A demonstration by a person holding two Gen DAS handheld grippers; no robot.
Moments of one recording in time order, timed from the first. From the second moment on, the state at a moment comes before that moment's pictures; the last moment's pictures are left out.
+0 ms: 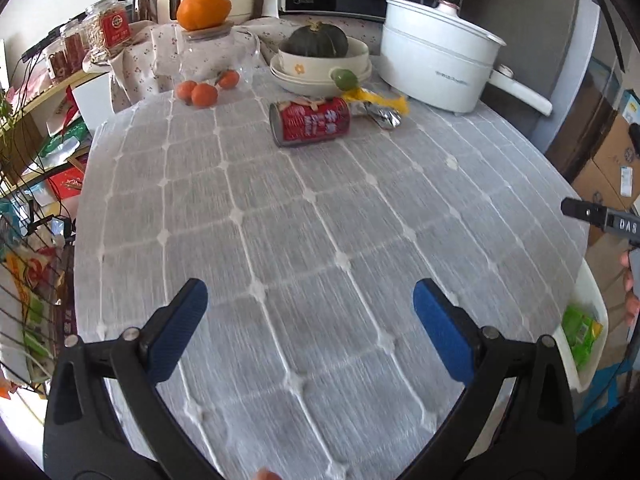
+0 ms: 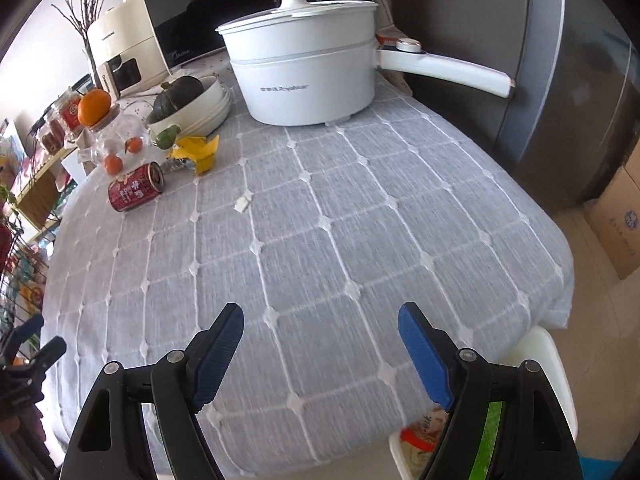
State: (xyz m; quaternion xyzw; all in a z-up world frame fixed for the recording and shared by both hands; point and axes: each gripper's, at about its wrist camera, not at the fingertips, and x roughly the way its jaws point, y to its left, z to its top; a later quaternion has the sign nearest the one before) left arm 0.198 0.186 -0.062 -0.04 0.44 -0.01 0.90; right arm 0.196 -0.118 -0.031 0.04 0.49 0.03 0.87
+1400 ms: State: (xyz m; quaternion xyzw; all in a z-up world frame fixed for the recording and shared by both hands) left arm 0.346 0.197 -0.089 -0.12 0.39 0.04 0.91; right arm 0.400 -0.010 -0.097 0.14 0.47 0.16 0.86
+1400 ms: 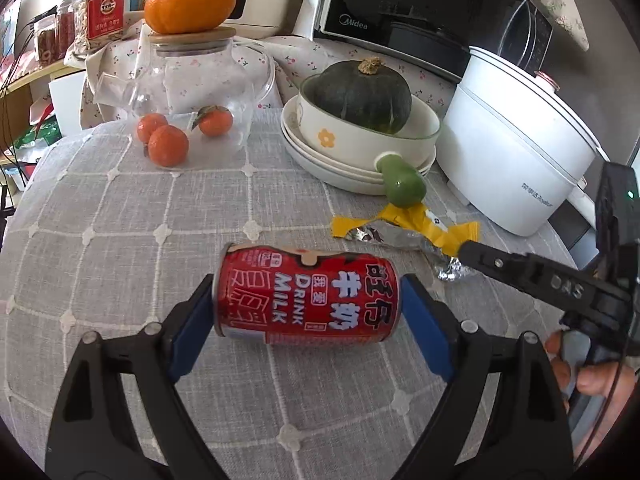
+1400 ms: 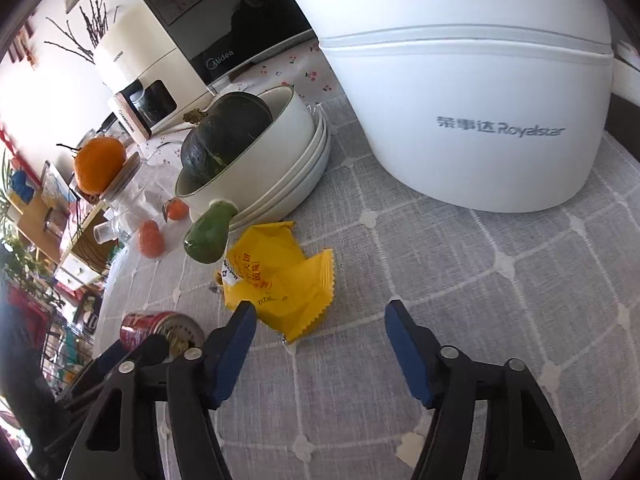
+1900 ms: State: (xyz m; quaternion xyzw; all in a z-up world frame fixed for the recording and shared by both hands) left arm 0.306 0.205 -0.085 -0.11 0.40 0.02 0.91; right arm 0.396 0.000 -0.108 0.11 0.48 0.13 0.86
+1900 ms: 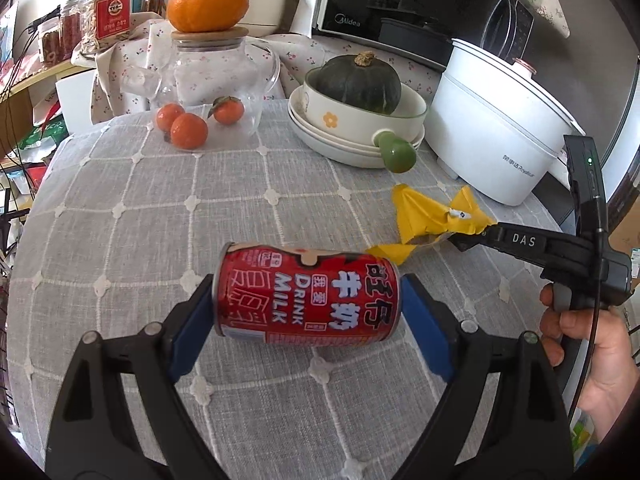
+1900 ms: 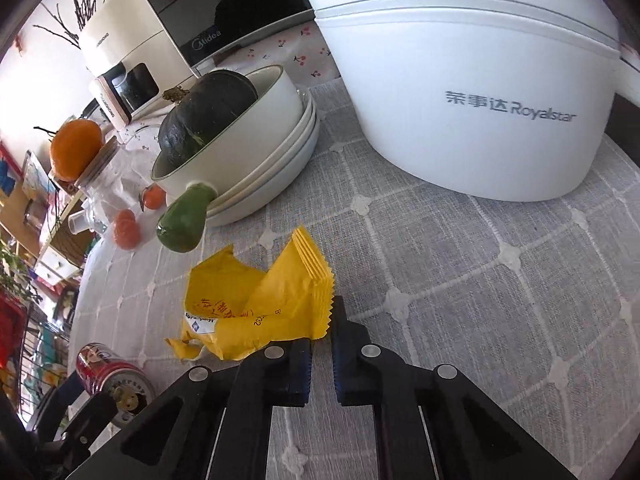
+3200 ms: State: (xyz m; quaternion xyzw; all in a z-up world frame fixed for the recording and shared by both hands) left arm 0.125 0.075 -0.040 -0.17 0.40 -0.14 0.89; right arm 0.108 -0.195 -0.005 0.08 0.49 0.03 0.87
